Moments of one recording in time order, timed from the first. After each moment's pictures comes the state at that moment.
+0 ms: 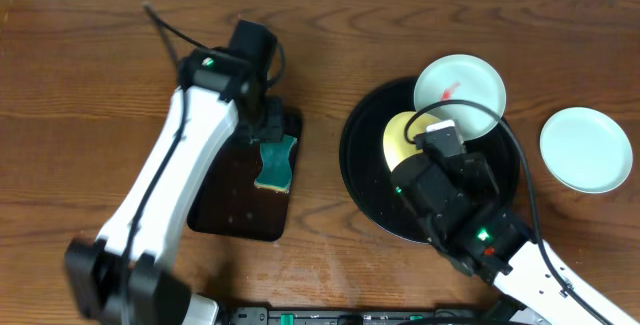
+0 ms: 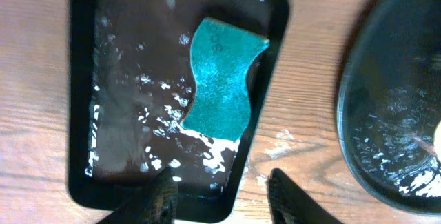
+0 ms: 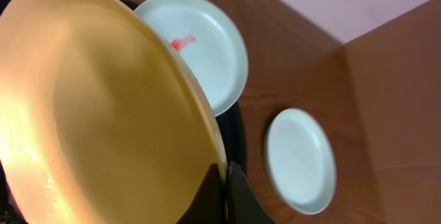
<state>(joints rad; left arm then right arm) -0.30 1.63 1.53 -1.30 0.03 -0.38 0.78 1.09 0.84 -0.75 0.89 0.17</state>
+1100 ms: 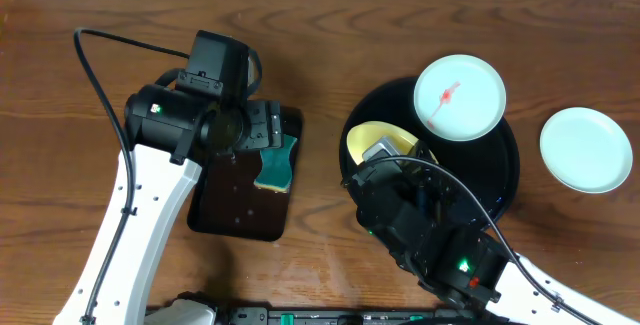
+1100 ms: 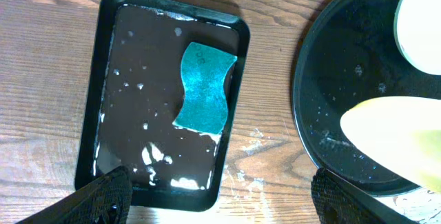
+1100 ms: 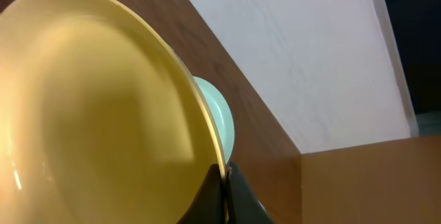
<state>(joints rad) -0.30 1.40 1.53 -1.31 0.05 -0.38 1.04 1.09 0.84 -0.52 1.03 -0.29</state>
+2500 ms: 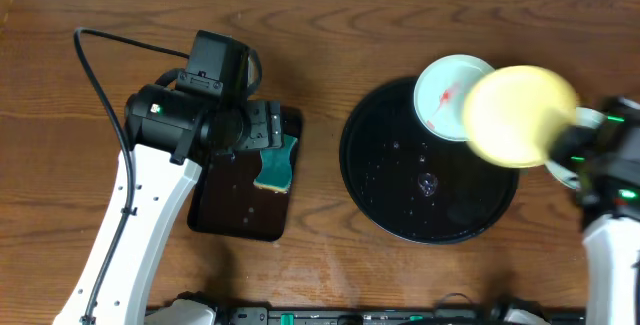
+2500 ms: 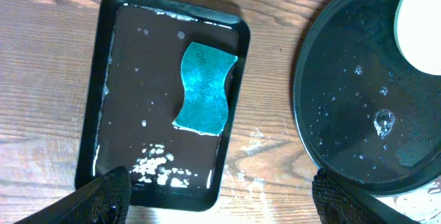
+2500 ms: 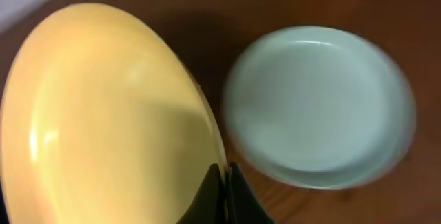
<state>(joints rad) -0.30 1.40 1.53 -1.31 0.05 -0.38 -0.47 1.15 0.84 -0.46 -0.09 0.25</state>
